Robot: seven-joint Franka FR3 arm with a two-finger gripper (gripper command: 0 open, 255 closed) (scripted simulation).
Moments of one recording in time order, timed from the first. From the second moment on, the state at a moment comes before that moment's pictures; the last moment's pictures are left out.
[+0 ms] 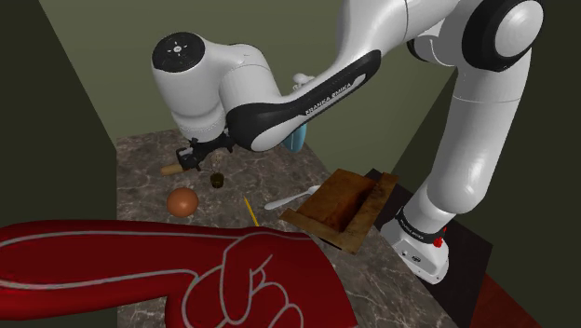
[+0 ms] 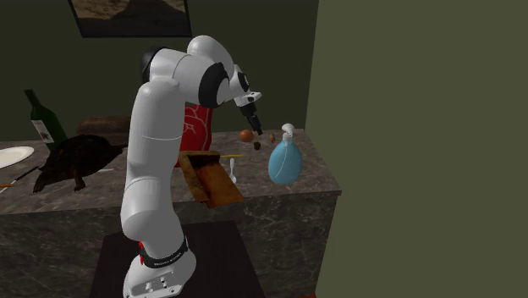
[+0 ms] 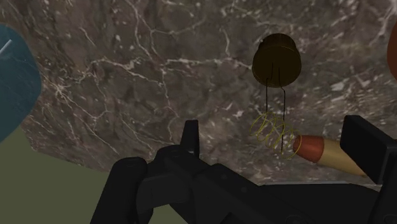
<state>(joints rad) 0.01 0.35 0.90 -1.84 -0.73 1.95 1.27</state>
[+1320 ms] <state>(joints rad) 0.00 0.30 0.93 -1.78 -0.67 1.88 1.21</state>
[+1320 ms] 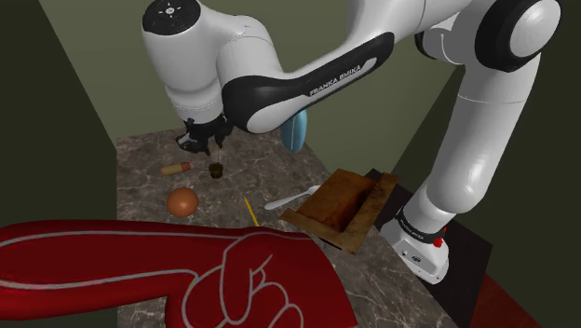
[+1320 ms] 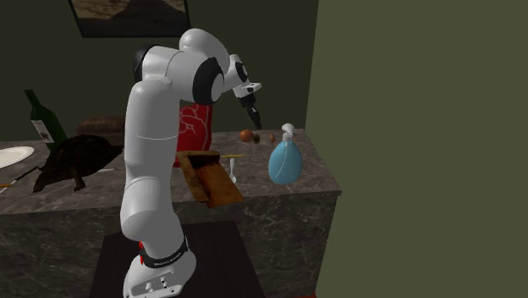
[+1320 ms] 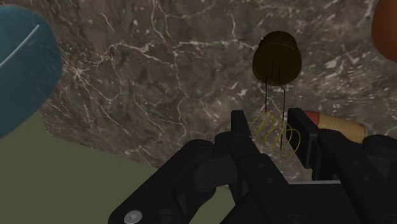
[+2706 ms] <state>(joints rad) 0.02 0.26 0.95 -1.55 -0.61 1.66 1.09</state>
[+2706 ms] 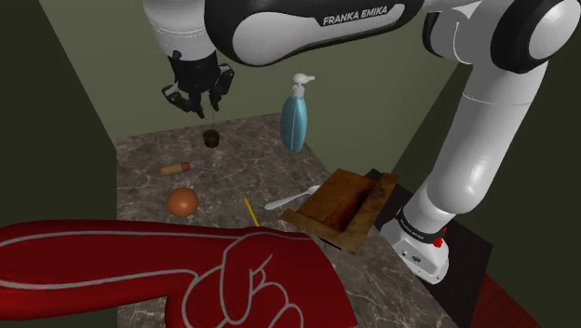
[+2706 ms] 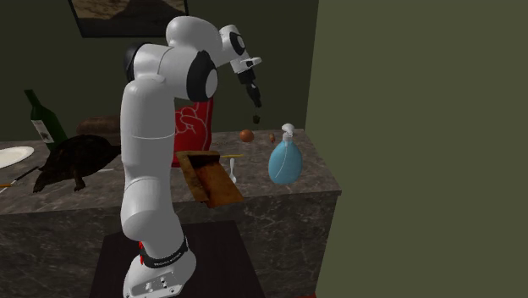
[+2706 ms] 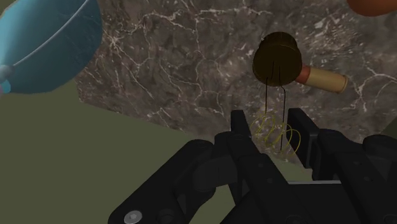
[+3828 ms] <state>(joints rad) -0.01 -0.51 0.75 -2.05 -0.05 1.75 0.76</state>
